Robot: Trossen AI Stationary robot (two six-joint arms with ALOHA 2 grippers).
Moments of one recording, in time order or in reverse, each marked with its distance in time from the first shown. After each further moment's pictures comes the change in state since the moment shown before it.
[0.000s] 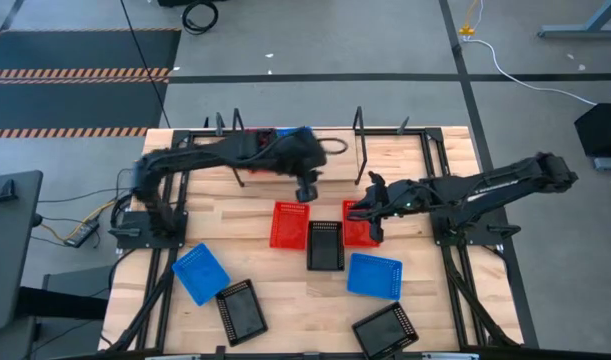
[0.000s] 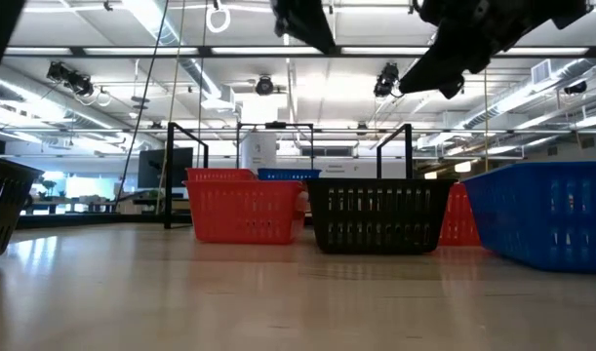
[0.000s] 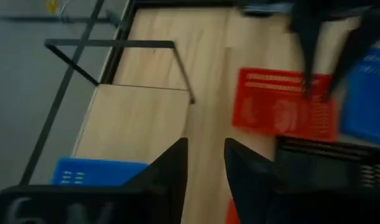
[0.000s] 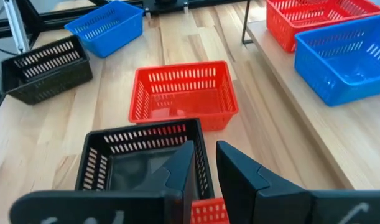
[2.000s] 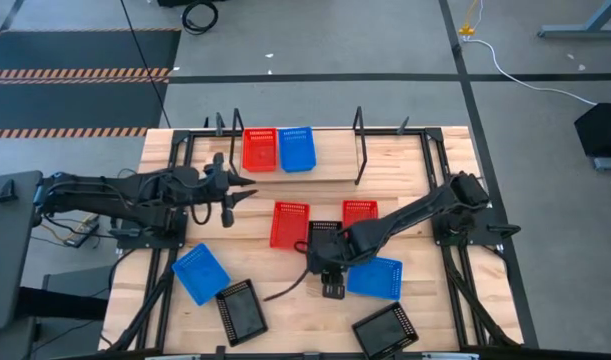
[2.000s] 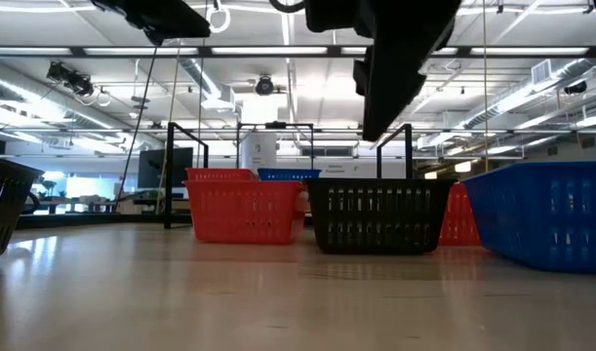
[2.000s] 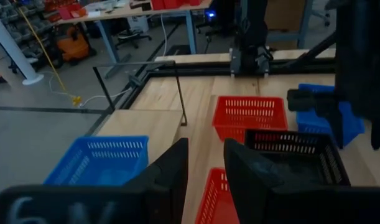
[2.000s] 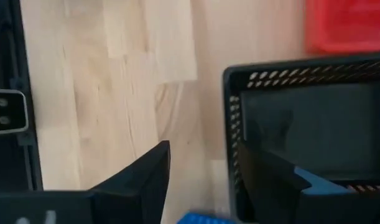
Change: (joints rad) left arm -0.136 -0.999 -1.159 0.658 -0.106 -0.004; right arm 0.238 0.871 0.842 -0.622 -0.224 0.291
